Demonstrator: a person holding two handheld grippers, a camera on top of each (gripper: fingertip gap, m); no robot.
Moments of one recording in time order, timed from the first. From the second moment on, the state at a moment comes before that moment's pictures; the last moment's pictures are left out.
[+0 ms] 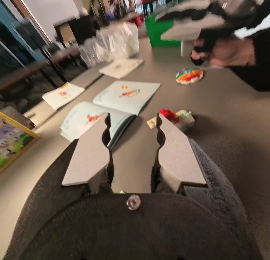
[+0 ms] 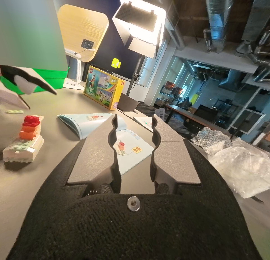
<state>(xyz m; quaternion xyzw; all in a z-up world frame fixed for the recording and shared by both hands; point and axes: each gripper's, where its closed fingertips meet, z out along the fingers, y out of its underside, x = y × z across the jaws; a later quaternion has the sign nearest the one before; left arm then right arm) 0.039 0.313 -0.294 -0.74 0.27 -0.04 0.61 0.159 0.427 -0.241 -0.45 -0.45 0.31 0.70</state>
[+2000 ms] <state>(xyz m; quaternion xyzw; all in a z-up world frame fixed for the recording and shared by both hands) -0.072 0.222 -0.196 -0.77 0.20 0.15 0.59 0.163 0.436 -0.249 -0.46 -0.46 0.28 0.71</state>
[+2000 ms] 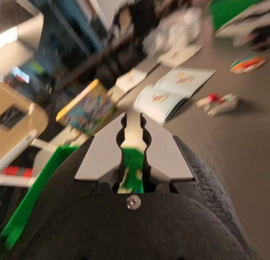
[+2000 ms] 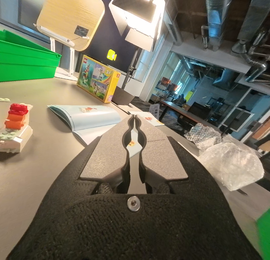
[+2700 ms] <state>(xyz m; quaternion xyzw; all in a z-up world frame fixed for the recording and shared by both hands) -0.228 0.094 -0.354 -0.90 0.40 0.05 -0.14 0.167 0.445 -0.250 -0.47 -0.46 0.24 0.72</state>
